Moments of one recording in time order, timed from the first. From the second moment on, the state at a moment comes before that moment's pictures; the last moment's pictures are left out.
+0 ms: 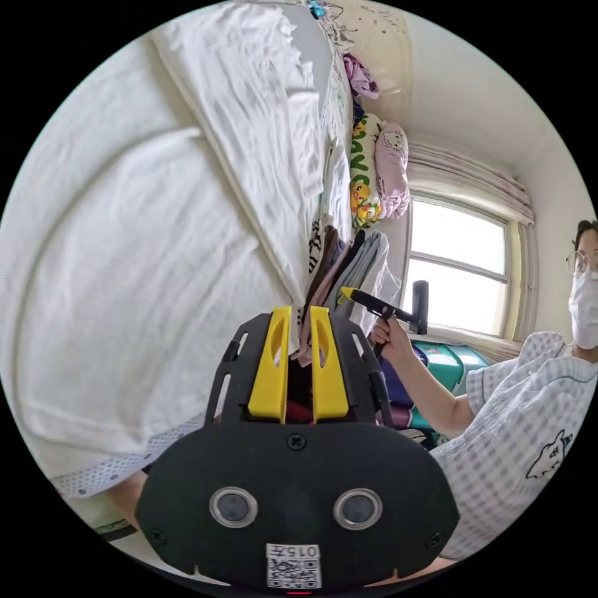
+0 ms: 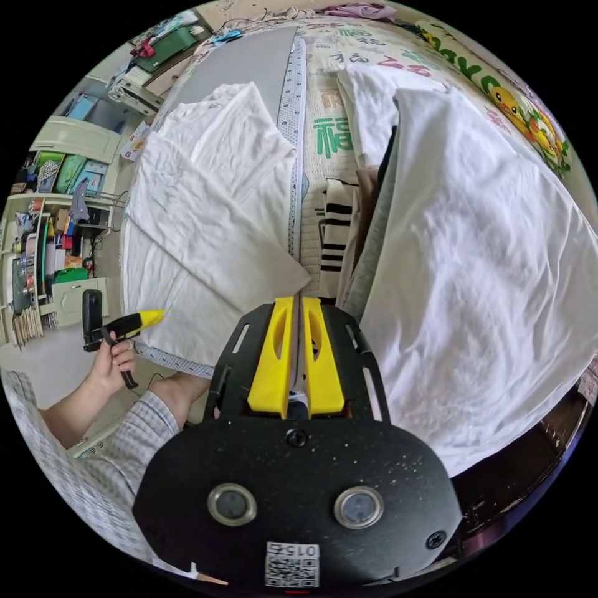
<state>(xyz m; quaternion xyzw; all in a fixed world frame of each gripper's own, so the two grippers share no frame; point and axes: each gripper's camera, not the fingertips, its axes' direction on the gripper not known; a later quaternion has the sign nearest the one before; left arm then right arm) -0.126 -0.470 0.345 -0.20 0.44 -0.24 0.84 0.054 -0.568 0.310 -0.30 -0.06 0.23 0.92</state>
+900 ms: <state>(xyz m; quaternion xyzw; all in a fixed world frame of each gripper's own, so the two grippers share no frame) -0.293 -0.547 0.384 0.03 0.34 -0.52 0.78 -0.042 -0.988 0.594 -0.35 -0.27 -0.03 0.90</state>
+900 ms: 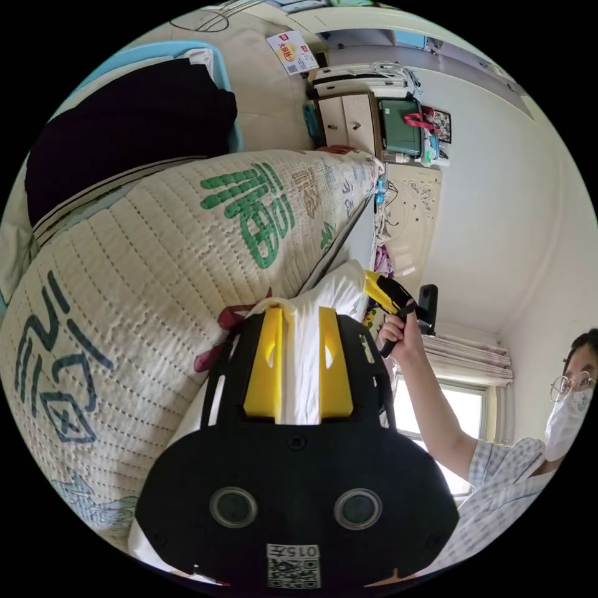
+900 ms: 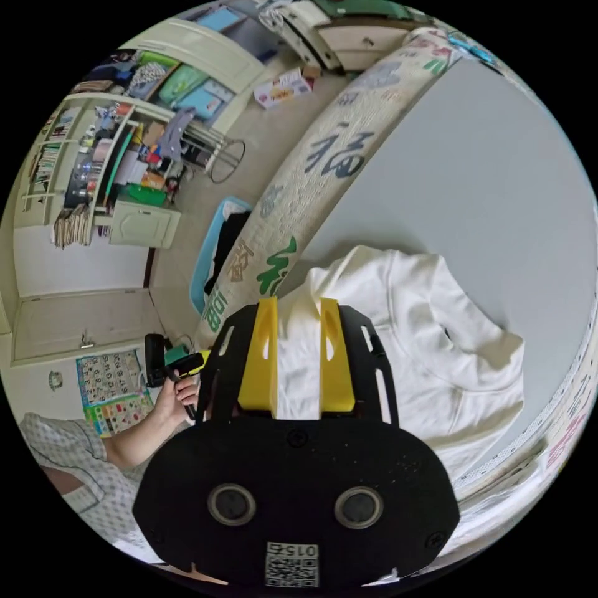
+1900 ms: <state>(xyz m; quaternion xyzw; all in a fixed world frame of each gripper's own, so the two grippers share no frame) -0.252 -0.566 0.348 -0.06 0.41 -0.36 0.84 0.073 -0.887 0.453 -0.30 -0.22 0.00 0.93</state>
